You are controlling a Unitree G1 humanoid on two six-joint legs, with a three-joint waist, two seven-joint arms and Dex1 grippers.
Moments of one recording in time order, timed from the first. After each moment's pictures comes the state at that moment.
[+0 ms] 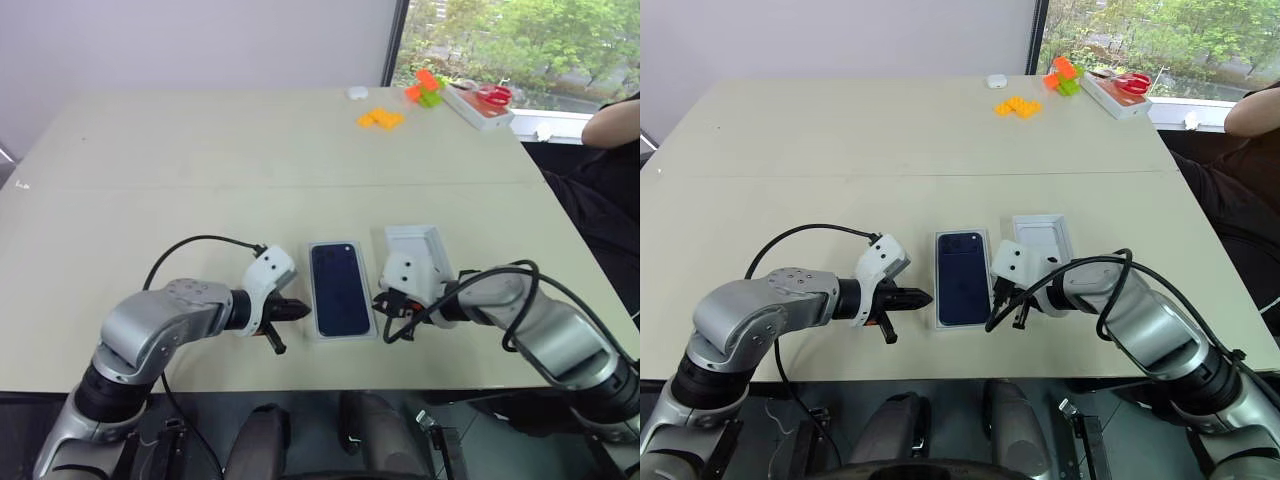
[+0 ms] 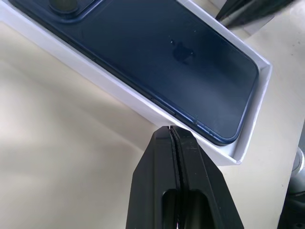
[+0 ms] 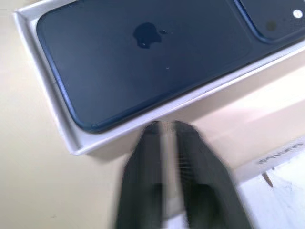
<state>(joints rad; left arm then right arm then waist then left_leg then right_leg) -0.37 0.58 -0.14 -0.55 -0.63 1.32 -0.57 -0.42 -0.84 0.32 -0.61 0.23 1.07 0.86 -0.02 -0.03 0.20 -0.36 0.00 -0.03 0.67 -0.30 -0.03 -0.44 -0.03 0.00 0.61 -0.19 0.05</state>
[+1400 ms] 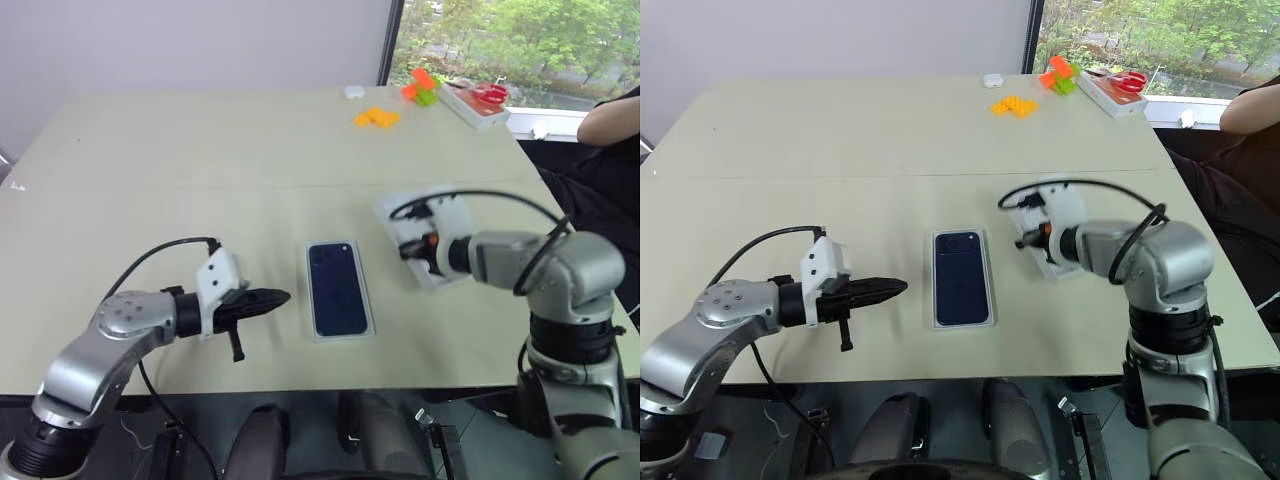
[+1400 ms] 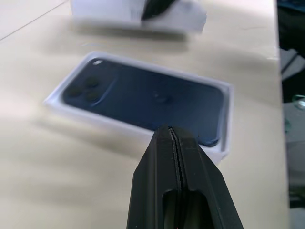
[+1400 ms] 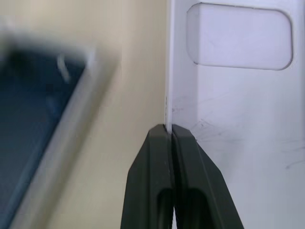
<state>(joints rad) -0.08 0.74 0.03 -0.53 -0.51 0.57 -0.86 -0.71 -0.44 -0.19 -0.37 0.63 1.61 0.21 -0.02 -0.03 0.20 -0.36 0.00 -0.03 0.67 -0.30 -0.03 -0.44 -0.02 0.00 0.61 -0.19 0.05</state>
